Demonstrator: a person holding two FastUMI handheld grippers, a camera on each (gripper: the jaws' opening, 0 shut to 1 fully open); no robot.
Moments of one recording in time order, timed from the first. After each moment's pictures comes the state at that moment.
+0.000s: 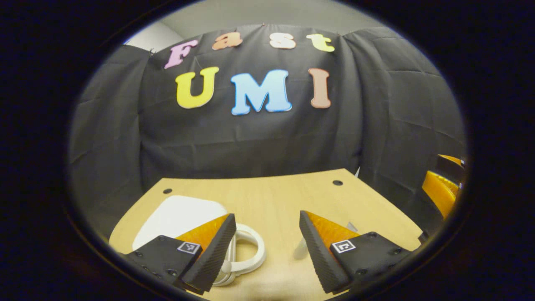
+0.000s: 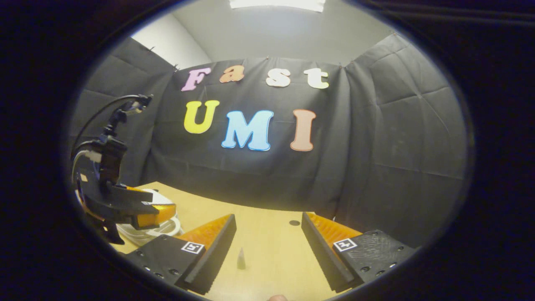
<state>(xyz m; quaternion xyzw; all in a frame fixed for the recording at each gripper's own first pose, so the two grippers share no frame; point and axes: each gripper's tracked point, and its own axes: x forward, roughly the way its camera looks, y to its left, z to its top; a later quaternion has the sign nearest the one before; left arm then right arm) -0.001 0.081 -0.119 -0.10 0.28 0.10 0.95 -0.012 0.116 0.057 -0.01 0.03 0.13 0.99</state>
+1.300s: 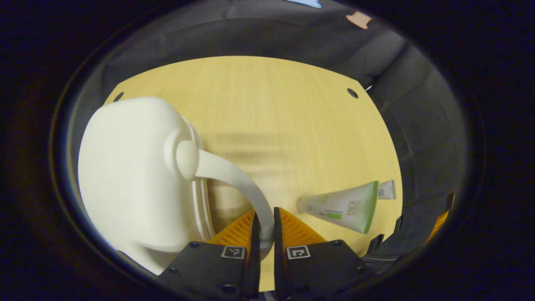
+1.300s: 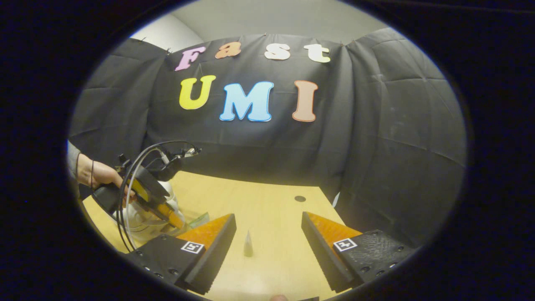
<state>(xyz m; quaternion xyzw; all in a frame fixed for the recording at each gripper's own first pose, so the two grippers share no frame) 0.005 0.083 -0.268 -0.21 0.62 0.00 0.76 -0.014 0.150 0.013 0.01 0.13 0.12 0.98</state>
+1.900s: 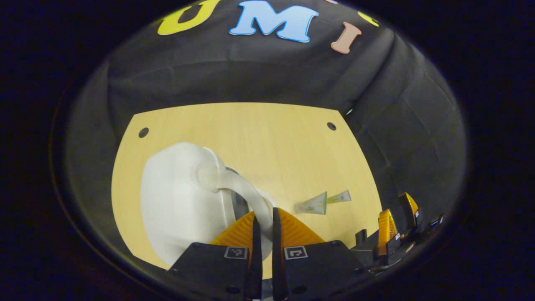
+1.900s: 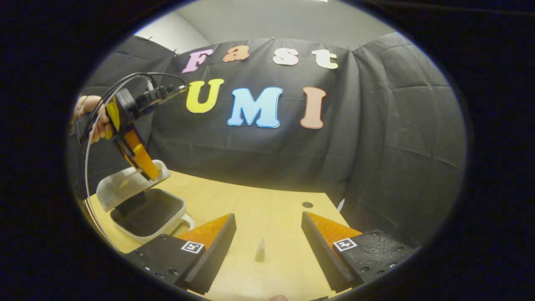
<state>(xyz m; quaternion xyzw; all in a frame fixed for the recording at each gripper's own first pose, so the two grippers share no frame) 0.006 0.195 -0.075 -0.21 0.55 0.00 0.81 -0.019 0.185 0.036 0.00 0.10 0.13 0.99</state>
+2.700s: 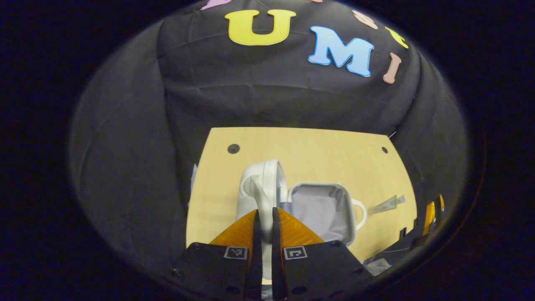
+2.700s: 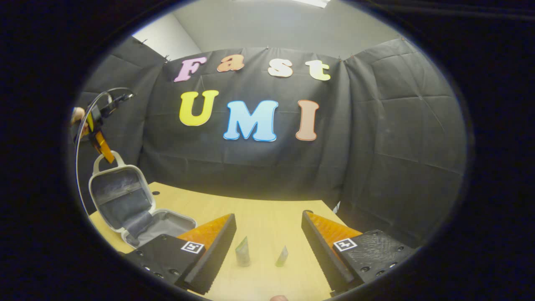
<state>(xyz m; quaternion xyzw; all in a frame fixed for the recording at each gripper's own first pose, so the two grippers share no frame) -0.092 0.518 -0.070 -0.13 0.52 0.13 0.83 -0.048 0.237 0.089 0.02 0.08 0.06 0.99</state>
